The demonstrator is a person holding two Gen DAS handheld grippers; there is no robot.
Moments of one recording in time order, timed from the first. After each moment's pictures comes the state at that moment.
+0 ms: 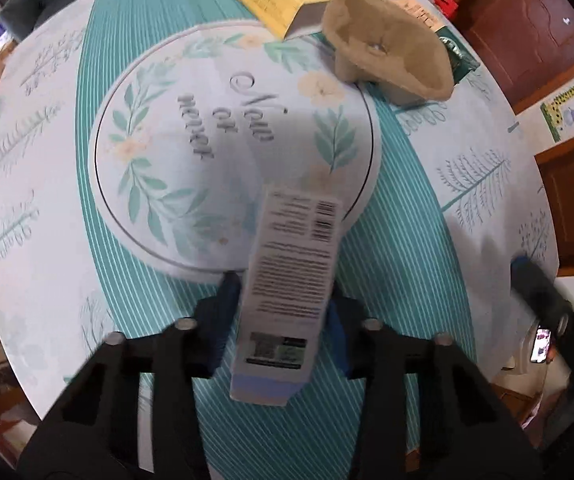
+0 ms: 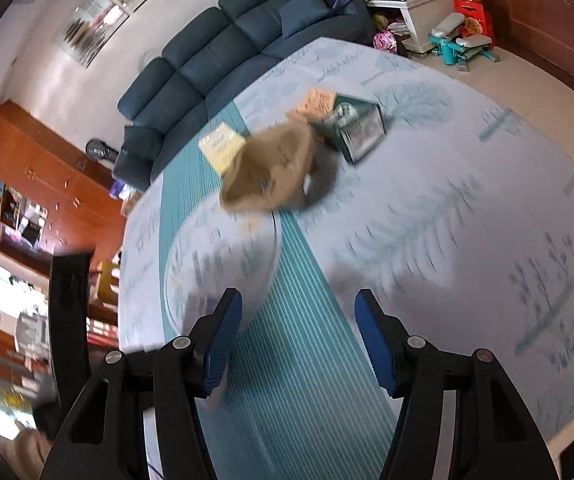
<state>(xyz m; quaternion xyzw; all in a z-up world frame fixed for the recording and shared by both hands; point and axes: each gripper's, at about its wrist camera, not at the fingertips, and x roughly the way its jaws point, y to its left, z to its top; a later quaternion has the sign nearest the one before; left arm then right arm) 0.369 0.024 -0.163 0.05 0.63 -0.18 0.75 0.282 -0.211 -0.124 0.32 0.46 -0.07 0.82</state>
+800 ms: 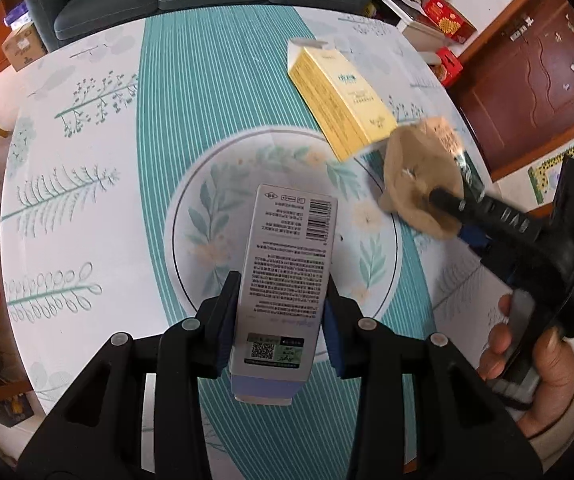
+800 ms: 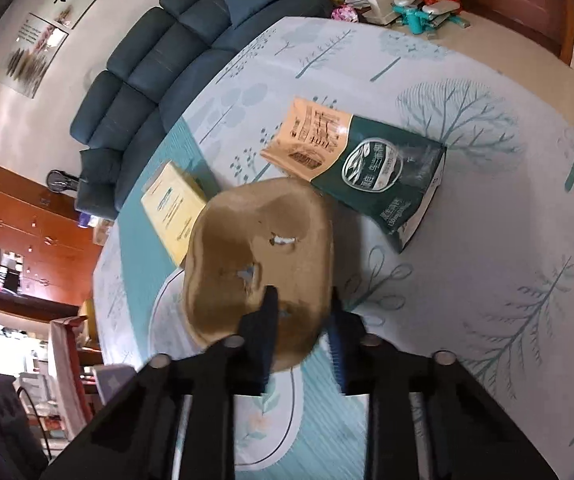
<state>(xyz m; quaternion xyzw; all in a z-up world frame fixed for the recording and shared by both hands) 0.436 0.079 -0.110 -0.04 0.59 -0.17 0.79 0.407 -0.233 -0.168 0.37 0.50 -0.13 0.77</state>
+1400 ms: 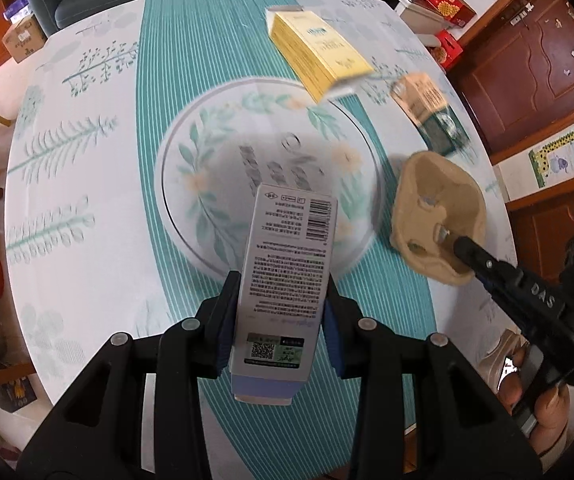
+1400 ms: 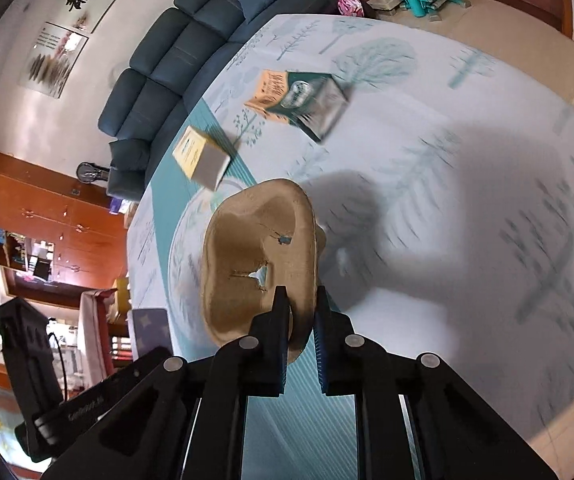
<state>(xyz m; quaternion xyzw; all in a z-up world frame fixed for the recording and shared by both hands) 0.370 0.068 -0.106 -0.02 0.62 -0.17 0.77 0.263 -0.236 -0.141 0.40 0.50 -0.08 0.77</state>
